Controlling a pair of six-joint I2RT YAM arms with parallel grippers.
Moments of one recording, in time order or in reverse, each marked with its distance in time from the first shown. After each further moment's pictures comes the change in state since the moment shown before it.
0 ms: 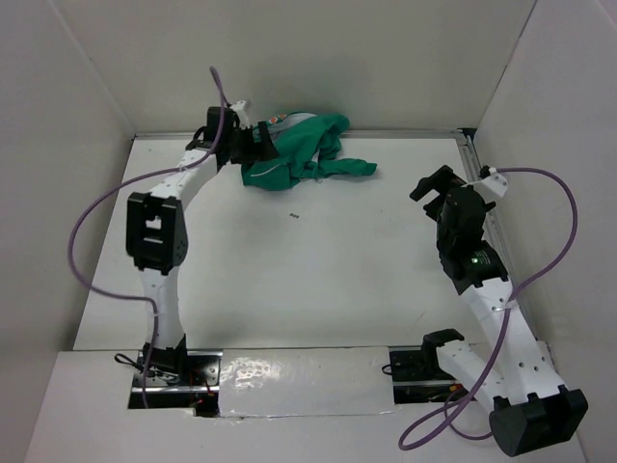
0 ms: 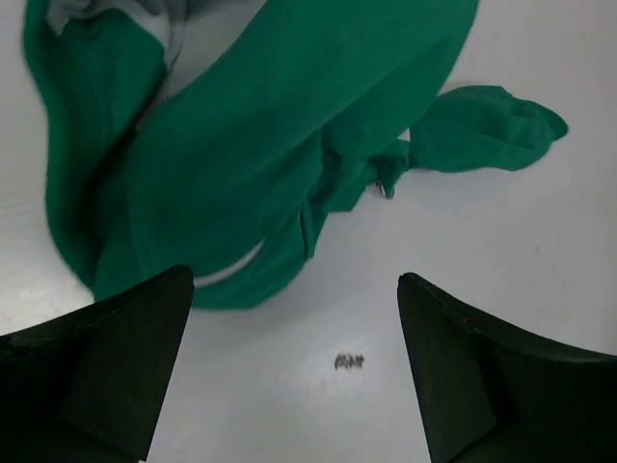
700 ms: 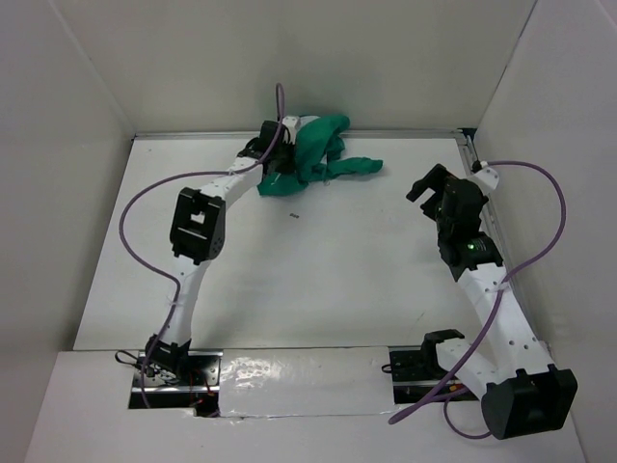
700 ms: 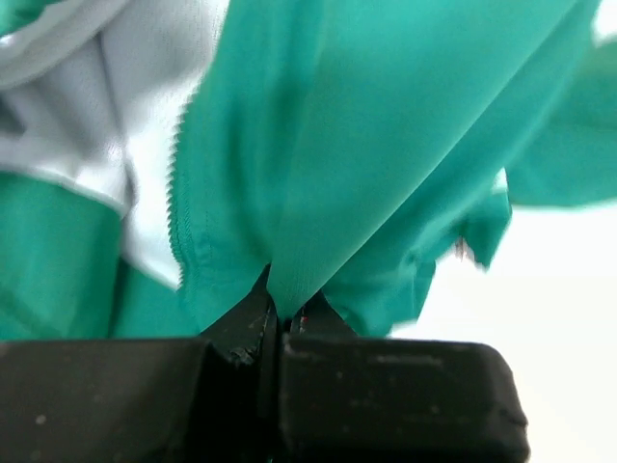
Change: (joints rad) left arm -0.199 0.441 0.419 -0.002 -0.277 0.195; right arm -0.091 0.112 0.000 0.004 -0.155 -0.019
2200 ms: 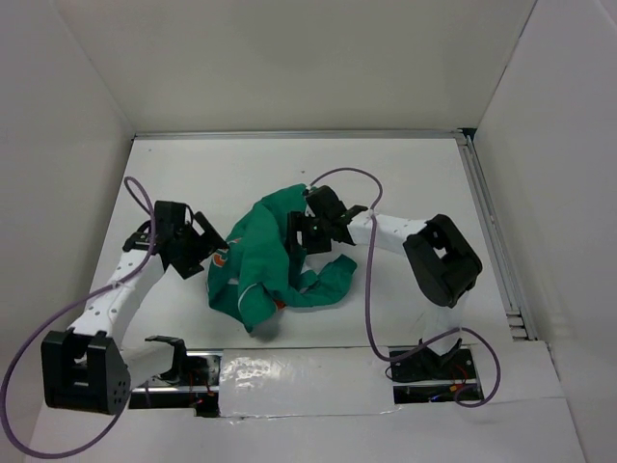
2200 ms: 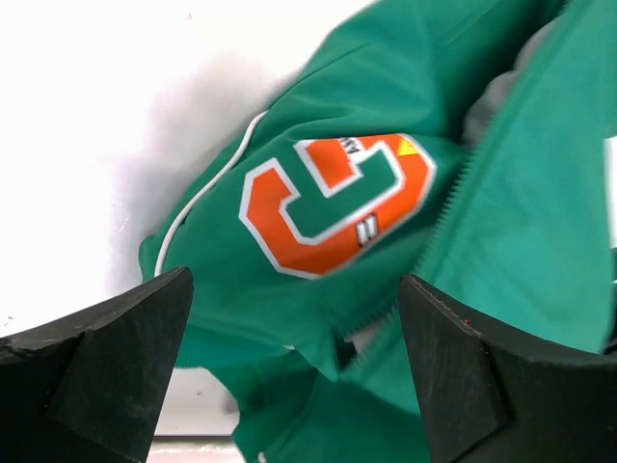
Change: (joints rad) left arm 0.266 -1.384 -1.356 -0.389 -0.001 -0.697; right arm 0.560 0.897 0.305 0.046 -0.558 0.010
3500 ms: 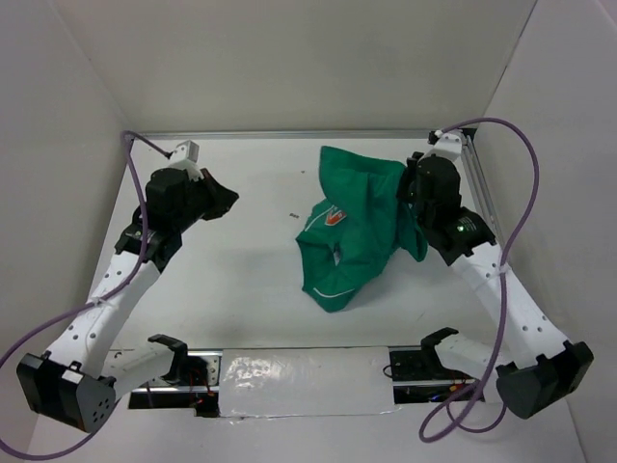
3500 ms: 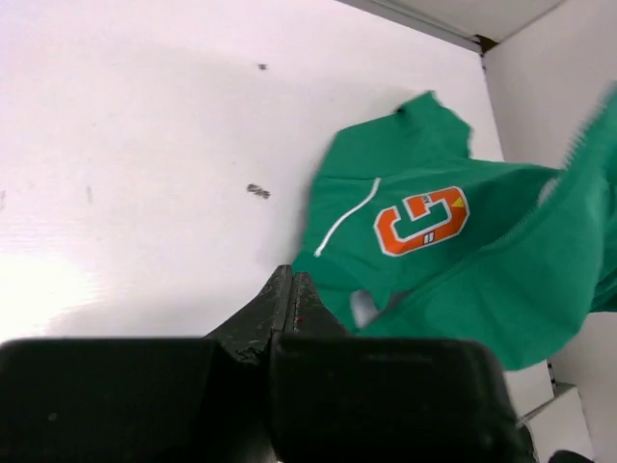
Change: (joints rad) left arm -0.196 -0.039 0.235 0.344 0.029 0.253; right arm -0.251 -0.787 -0.014 -0.185 0.668 -0.253
